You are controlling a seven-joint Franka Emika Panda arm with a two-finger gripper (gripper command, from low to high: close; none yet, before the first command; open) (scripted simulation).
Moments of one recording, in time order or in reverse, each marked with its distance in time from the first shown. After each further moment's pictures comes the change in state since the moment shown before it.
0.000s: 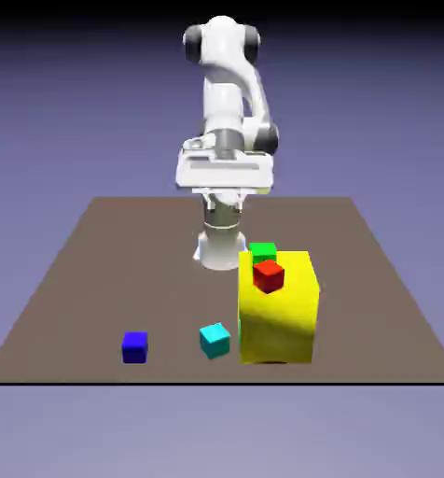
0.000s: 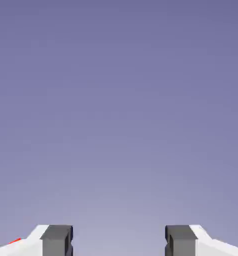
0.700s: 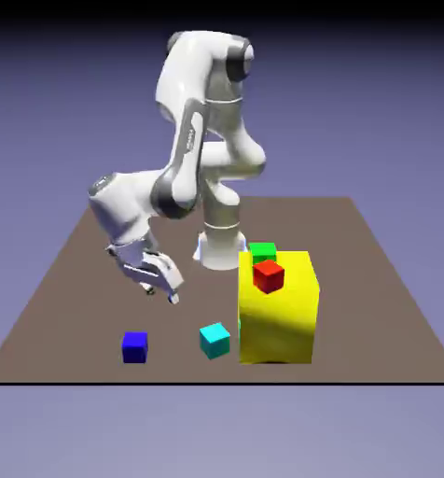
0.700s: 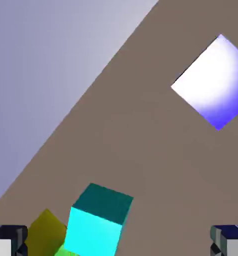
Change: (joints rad) arm 0.017 0.761 -0.452 0.503 0.582 -0.854 0.099
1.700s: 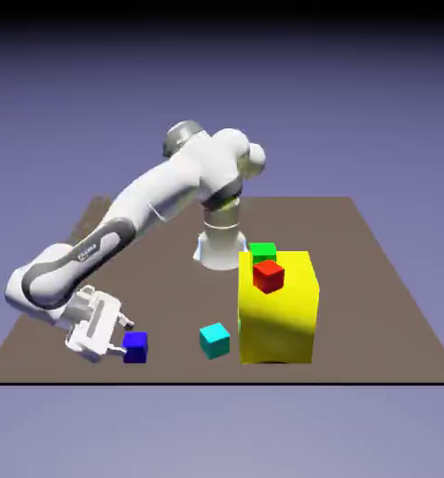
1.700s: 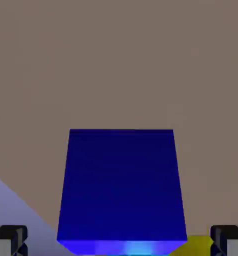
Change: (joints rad) arm 0.090 0.928 -0.478 0.514 0.749 -0.926 0.091
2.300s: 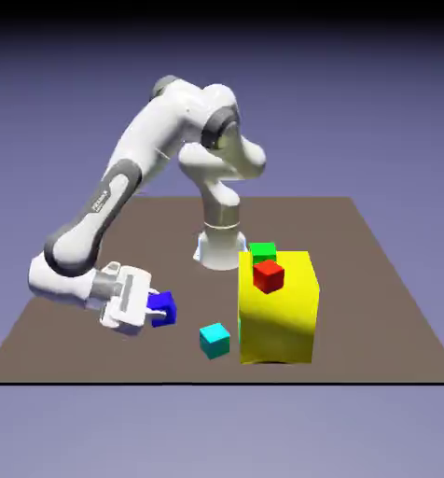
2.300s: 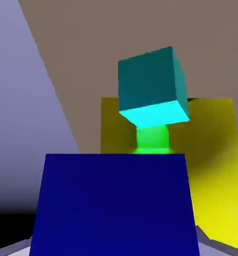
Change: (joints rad) arm -0.227 -0.567 0.451 -0.139 -0.329 0.056 0.287
